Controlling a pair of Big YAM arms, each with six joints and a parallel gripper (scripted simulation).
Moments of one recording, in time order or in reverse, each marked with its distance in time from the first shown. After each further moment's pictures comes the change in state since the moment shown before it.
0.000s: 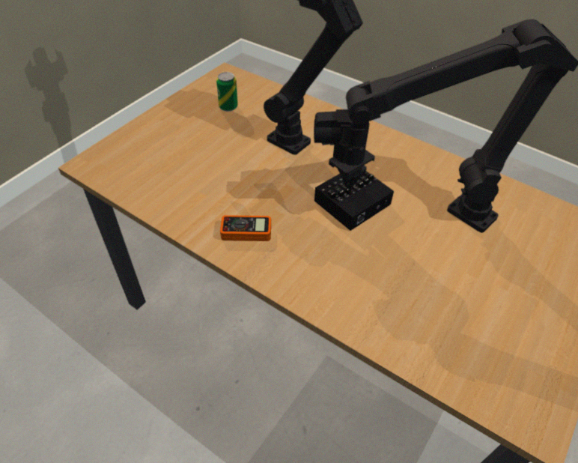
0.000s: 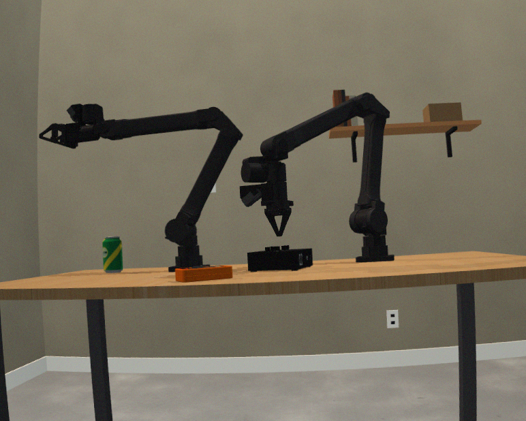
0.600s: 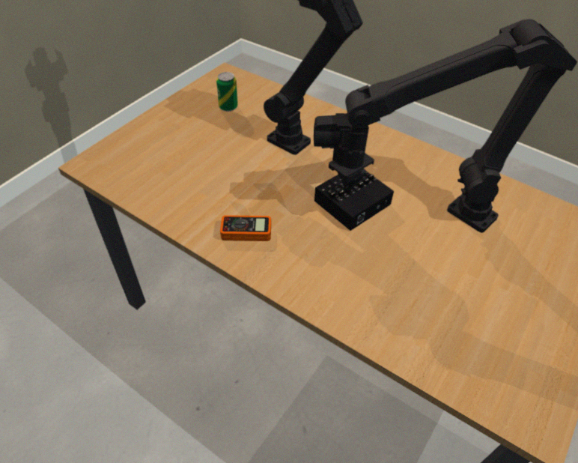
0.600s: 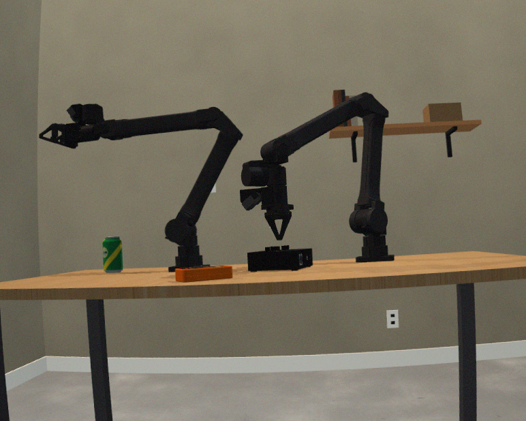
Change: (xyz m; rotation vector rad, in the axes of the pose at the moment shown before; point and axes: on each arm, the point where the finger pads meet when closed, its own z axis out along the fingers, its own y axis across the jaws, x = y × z) left arm 0.000 0.000 0.011 0.000 0.000 0.000; right arm 0.000 0.000 0.000 0.000 0.000 0.000
